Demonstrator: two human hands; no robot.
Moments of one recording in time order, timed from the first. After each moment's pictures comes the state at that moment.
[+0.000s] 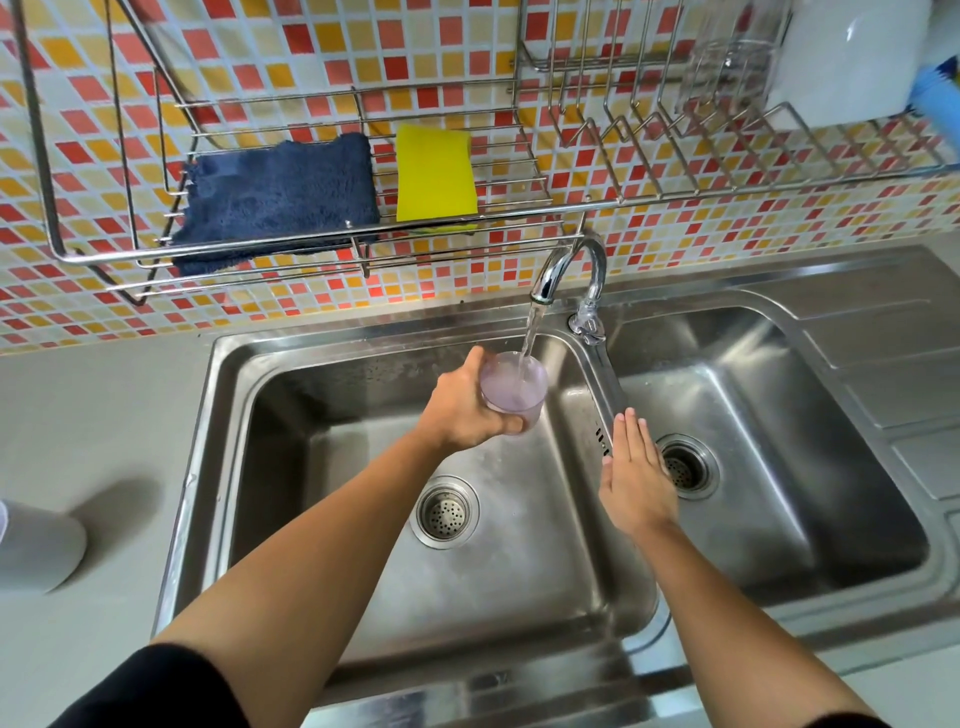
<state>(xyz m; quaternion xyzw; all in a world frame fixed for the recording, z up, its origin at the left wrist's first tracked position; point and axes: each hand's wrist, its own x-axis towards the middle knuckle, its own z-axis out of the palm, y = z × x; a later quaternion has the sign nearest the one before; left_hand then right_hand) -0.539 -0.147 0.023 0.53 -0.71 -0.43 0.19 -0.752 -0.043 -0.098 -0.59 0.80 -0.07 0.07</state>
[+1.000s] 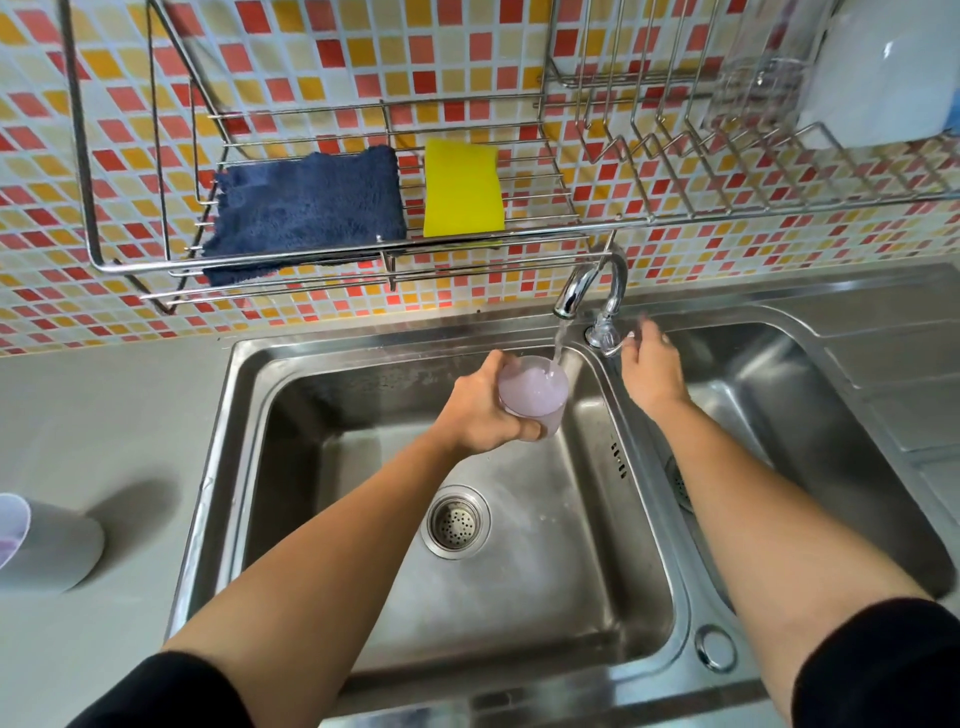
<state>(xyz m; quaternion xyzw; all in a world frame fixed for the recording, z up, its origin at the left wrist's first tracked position) -0.540 -0.153 0.027 0.52 -0.70 -0.46 0.19 -0.770 -0.169 -0.010 -0.50 0.81 -0.26 0.18</state>
